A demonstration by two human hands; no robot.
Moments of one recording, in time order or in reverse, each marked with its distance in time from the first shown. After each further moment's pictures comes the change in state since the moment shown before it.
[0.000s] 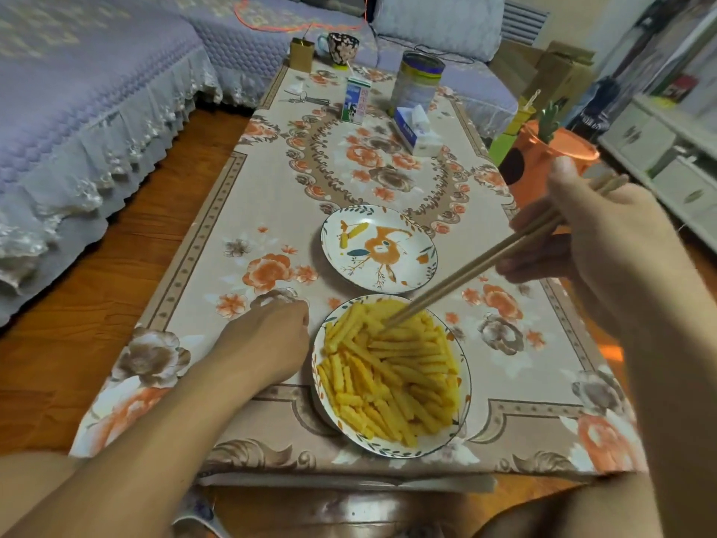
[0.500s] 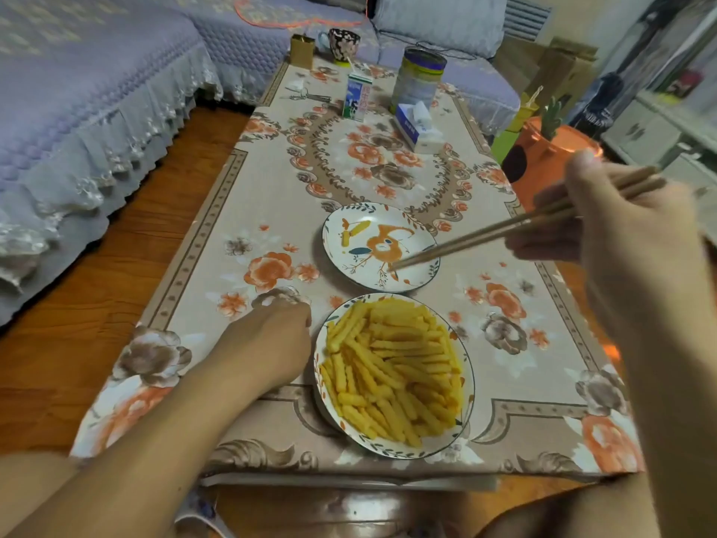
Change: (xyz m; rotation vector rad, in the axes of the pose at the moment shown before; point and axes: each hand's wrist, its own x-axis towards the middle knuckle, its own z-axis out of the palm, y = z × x) left_hand -0.003 0.002 0.001 0.004 0.017 0.030; right_hand 0.003 0.011 0.000 0.014 0.119 -0.165
